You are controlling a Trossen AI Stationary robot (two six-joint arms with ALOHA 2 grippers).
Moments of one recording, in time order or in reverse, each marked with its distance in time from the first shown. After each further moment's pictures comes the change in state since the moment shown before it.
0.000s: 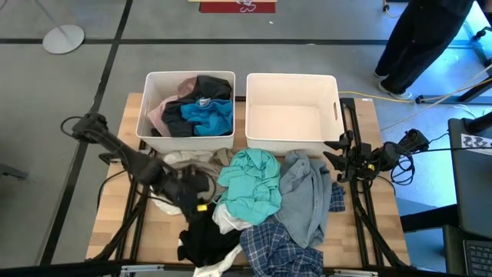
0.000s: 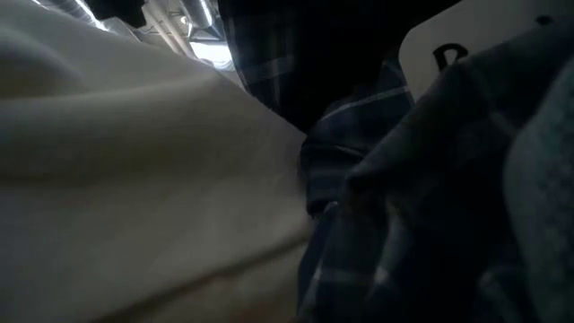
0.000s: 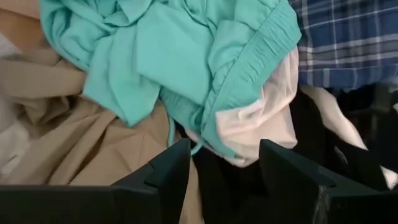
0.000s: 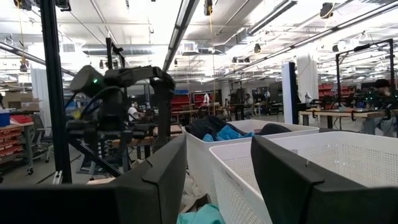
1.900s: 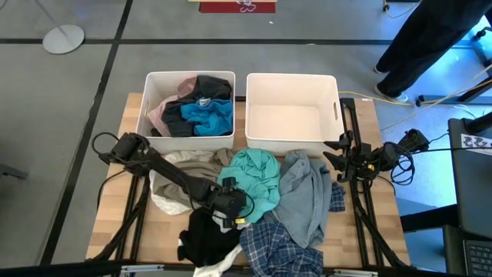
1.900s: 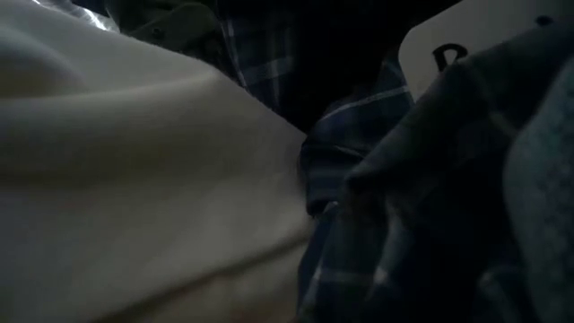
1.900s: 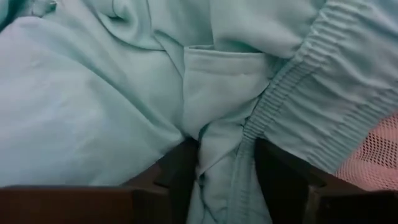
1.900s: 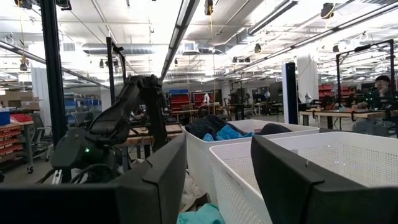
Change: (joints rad) left arm 0.164 0.520 -0.036 0.533 0.041 0.363; right arm 0.000 0.000 0.000 -0.004 0.000 -0.002
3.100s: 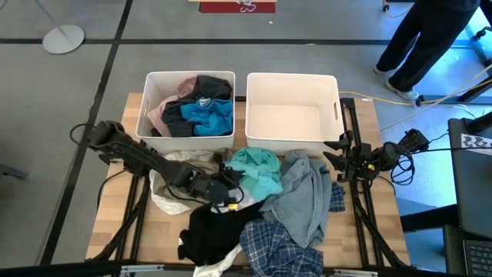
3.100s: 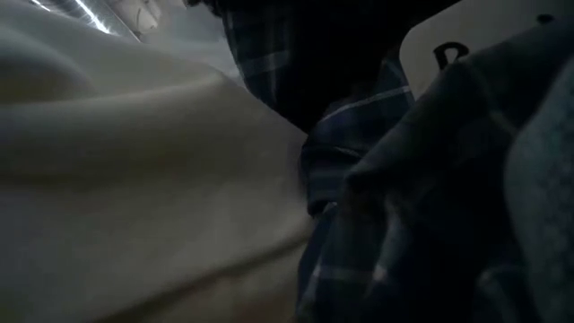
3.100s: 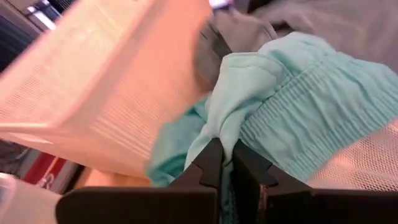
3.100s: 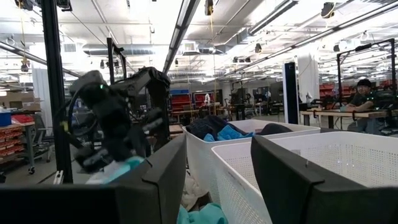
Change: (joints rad) left arm -0.009 -0.320 0.017 -0.004 -0.479 0.317; right arm 0.000 0.000 0.000 0.000 0.000 0.005
